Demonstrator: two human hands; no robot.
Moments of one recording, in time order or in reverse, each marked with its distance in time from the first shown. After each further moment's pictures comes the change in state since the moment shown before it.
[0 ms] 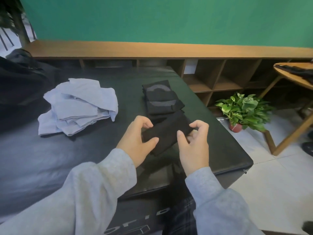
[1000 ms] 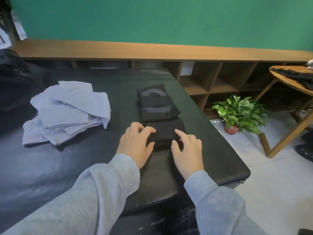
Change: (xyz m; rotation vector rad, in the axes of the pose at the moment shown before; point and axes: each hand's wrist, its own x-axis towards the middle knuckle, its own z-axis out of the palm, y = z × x) left_hand 0.043 -0.016 0.027 0.605 0.029 0.092; right_hand 0.042 0.041 -0.001 -0.572 -0.122 -0.019
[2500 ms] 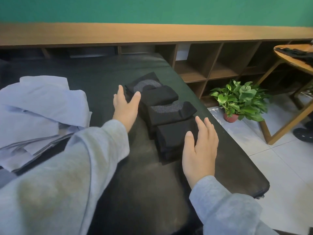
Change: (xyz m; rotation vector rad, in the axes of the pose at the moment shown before) left_hand 0.141 -0.027 0.031 -0.865 0.052 -0.431; right_hand 0.036 0.010 0.007 0.037 0.211 0.103
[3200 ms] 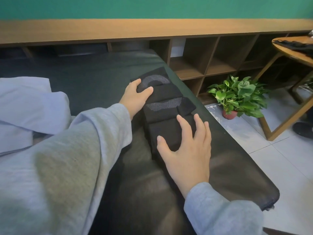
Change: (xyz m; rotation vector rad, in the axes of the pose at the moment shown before) left_hand 0.070 -0.004 0.045 0.028 -0.213 0.070; right_hand 0.010 -0.004 0.016 -0.209 -0.064 -0.069
